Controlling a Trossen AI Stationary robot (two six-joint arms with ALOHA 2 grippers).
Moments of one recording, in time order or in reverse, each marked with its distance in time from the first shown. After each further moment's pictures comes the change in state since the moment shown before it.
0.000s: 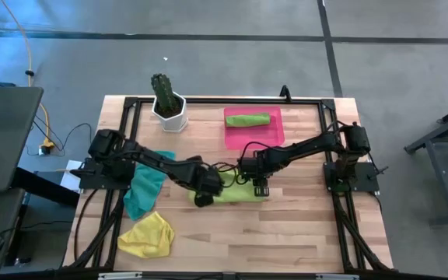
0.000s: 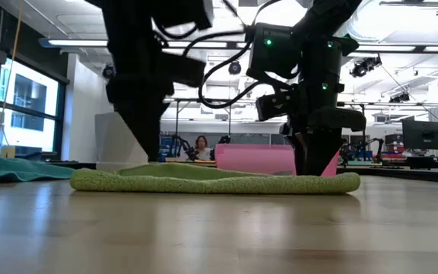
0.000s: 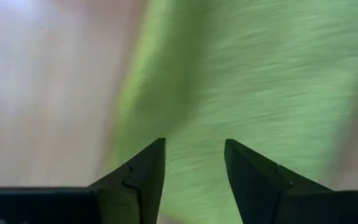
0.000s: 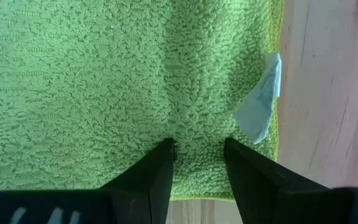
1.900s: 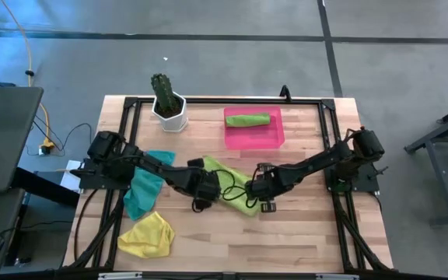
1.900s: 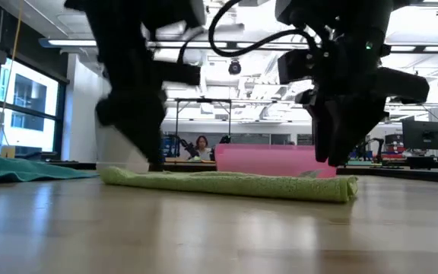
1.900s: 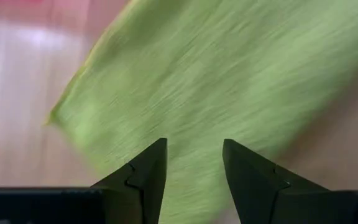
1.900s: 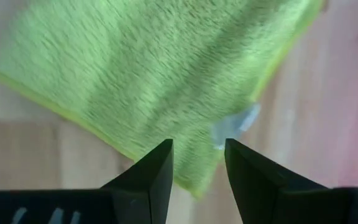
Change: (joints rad) left arm -0.056 0.003 -0.064 0.115 -0.135 0.046; right arm 0.239 -0.105 -0.004 -0.059 0.144 0.129
